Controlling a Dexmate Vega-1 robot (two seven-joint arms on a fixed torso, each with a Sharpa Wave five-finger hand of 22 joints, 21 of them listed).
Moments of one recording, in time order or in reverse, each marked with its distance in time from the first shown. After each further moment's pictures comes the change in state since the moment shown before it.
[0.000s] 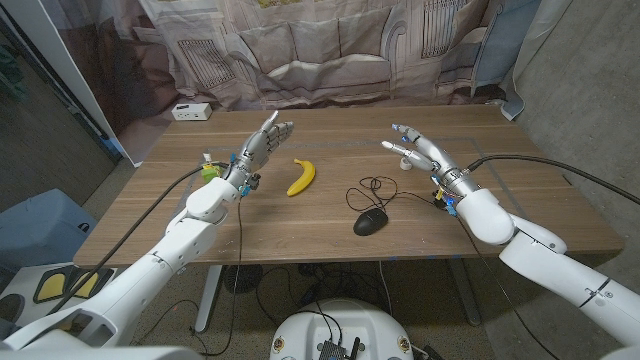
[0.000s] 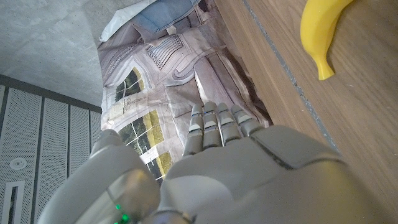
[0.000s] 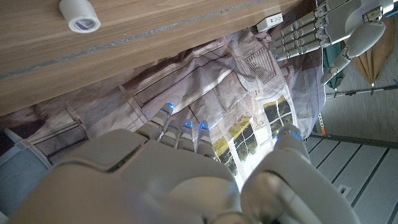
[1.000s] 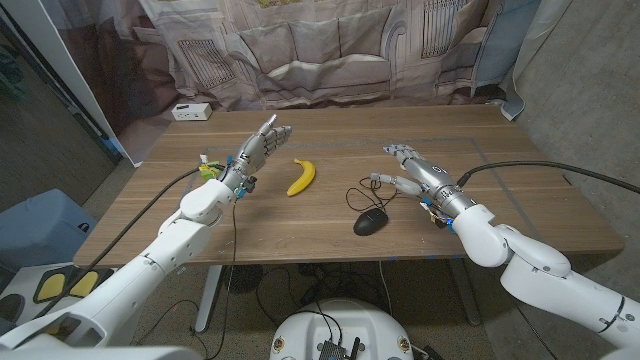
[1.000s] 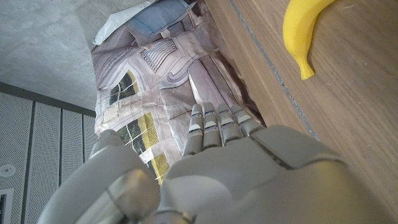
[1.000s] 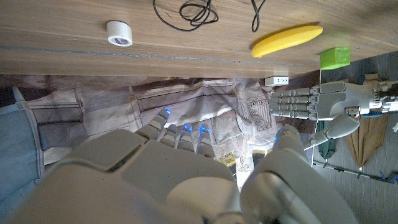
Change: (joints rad) left arm 0.029 0.037 -0.014 -0.027 -0.010 0.023 0.003; left_hand 0.000 0.000 0.003 0.003 0.000 0.000 0.000 0.000 0.000 -0.004 0.004 0.000 0.000 -0.005 0.005 0.000 0.000 0.000 0.000 0.000 0.000; right arm -0.089 -0.103 -0.062 -0.206 -0.295 -0.311 0.017; right_hand -0.013 0.013 0.000 0.000 0.000 -0.046 -0.028 0.000 0.000 -0.055 -0.016 -0.006 0.000 -0.054 -0.007 0.000 0.005 -0.090 0.018 -0.004 0.005
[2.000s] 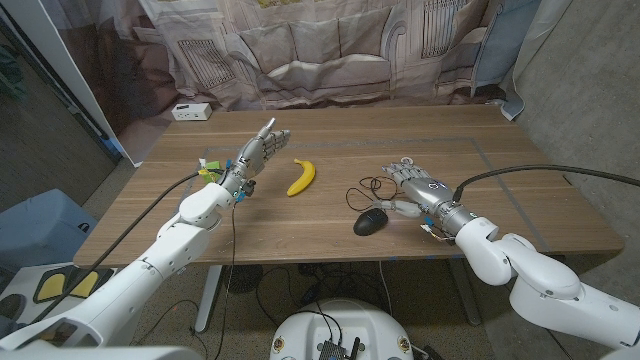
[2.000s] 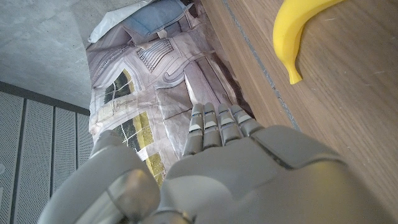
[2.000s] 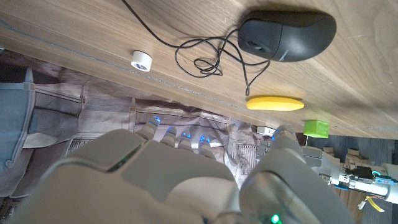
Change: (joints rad) left arm 0.021 0.014 -0.005 -0.021 -0.015 0.028 0.003; left_hand -0.005 -0.005 0.000 0.006 0.000 -0.003 0.004 0.000 0.000 0.000 0.000 0.000 0.000 0.000 0.000 0.000 0.000 0.000 0.000 0.000 0.000; right arm -0.047 -0.126 -0.083 -0.134 -0.244 -0.225 0.142; right_hand -0.005 0.021 0.008 0.008 0.000 -0.146 -0.044 -0.038 0.003 -0.106 -0.009 -0.028 0.002 -0.040 0.032 -0.023 0.005 -0.188 0.105 -0.039 0.007
